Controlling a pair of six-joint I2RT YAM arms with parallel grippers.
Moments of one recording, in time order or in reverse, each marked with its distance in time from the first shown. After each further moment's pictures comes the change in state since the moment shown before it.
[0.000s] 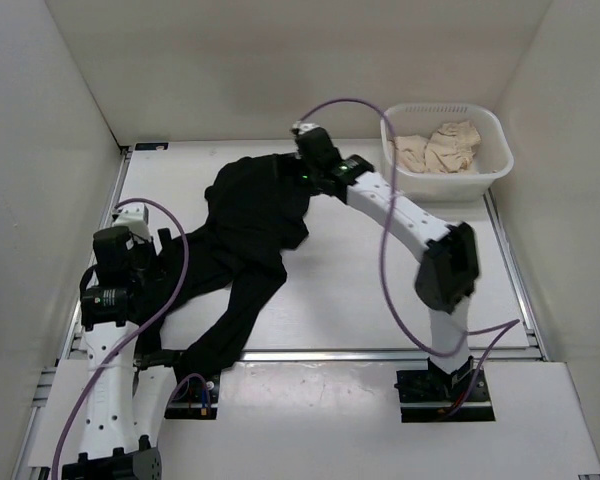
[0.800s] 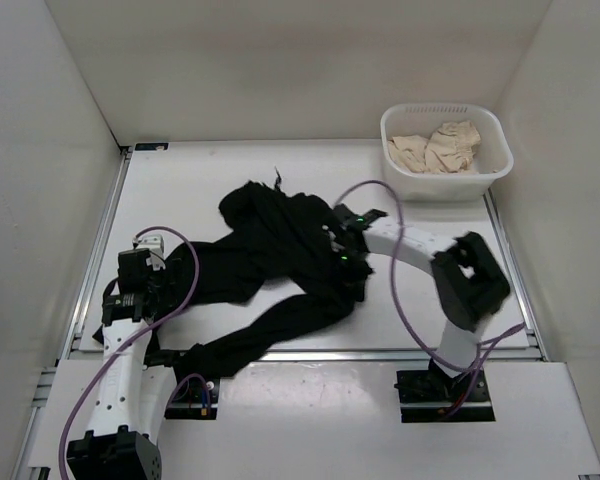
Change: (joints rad) left arm 0.000 0.005 -0.306 0.050 -0.031 0.000; right arm 0.009 -0.041 -0.526 -0.206 -0.206 -0.133
